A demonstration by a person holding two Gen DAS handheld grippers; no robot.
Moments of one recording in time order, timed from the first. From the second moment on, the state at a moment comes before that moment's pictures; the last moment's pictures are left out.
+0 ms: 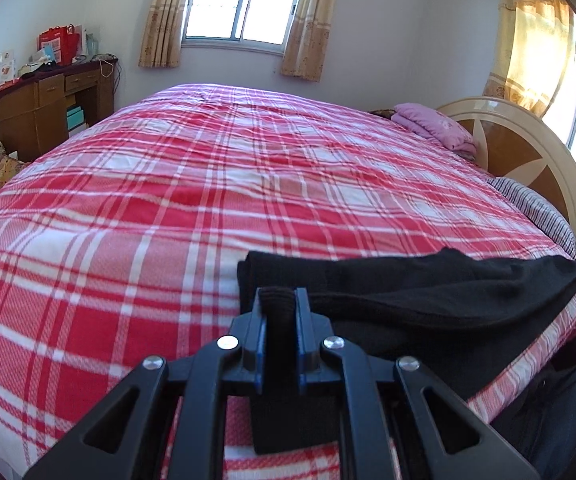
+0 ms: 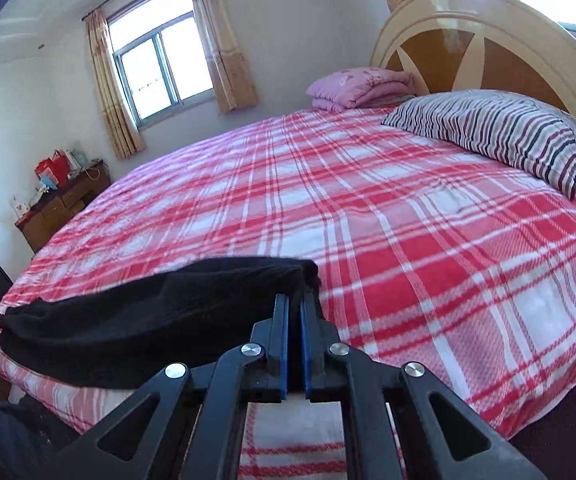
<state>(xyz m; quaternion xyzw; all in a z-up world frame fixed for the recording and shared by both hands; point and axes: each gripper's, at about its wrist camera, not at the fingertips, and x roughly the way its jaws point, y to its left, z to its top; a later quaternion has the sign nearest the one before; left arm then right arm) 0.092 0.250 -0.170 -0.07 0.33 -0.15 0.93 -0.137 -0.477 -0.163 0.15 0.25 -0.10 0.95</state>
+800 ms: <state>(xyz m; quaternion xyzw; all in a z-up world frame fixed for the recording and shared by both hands) 0.039 0.280 -0.165 -0.07 0.29 -0.12 0.95 -0.117 -0.373 -0.121 0.00 0.27 -0.08 0.96</state>
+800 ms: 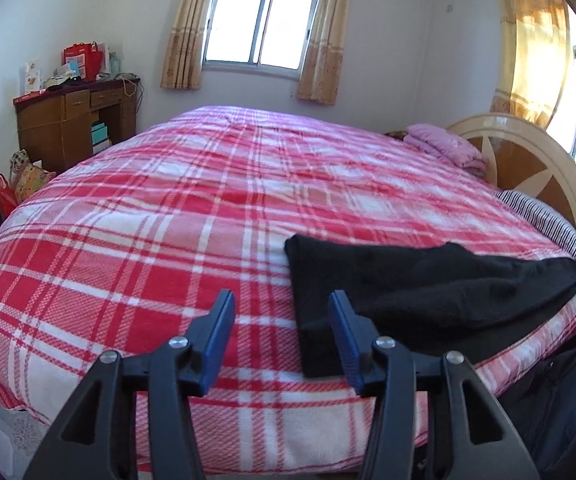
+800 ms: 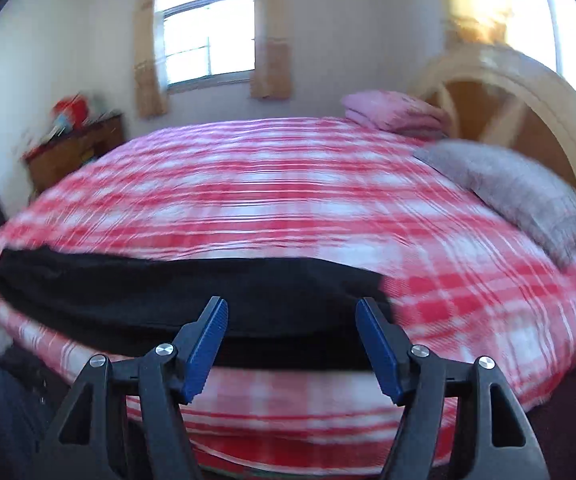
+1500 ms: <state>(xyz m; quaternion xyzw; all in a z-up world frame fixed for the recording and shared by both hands) 0.051 0.221 -0.178 -0.05 0.32 -0.12 0.94 0.055 -0.095 -0.215 -0.20 0.37 0.18 0.89</state>
